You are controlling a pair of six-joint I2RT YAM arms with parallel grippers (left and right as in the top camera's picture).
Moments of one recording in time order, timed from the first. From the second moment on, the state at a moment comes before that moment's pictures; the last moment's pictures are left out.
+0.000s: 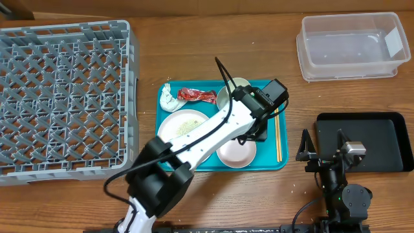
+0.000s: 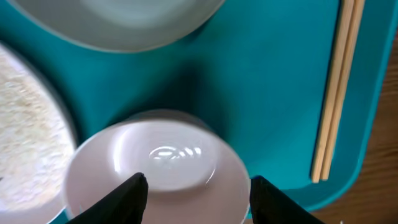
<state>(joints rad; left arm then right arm) -0.85 2.07 1.73 -1.11 -0.03 -0.79 -0.01 0.01 0.02 -0.04 -0.06 0.20</state>
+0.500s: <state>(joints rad) -0.89 2.17 1.73 -1.07 0.02 -0.94 -0.01 0.01 0.02 -0.04 -0.06 0.20</state>
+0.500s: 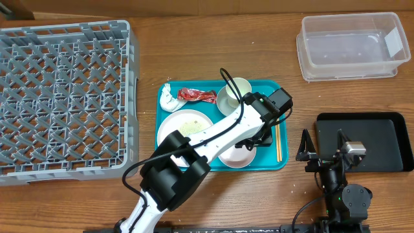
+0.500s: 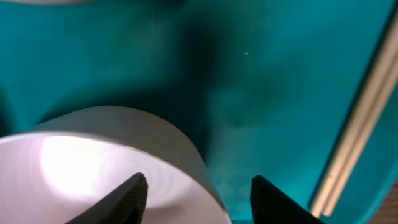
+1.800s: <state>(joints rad) -0.48 2.19 2.61 -1.63 0.04 -0.54 -0.01 0.01 0.02 -0.04 -0.06 0.20</state>
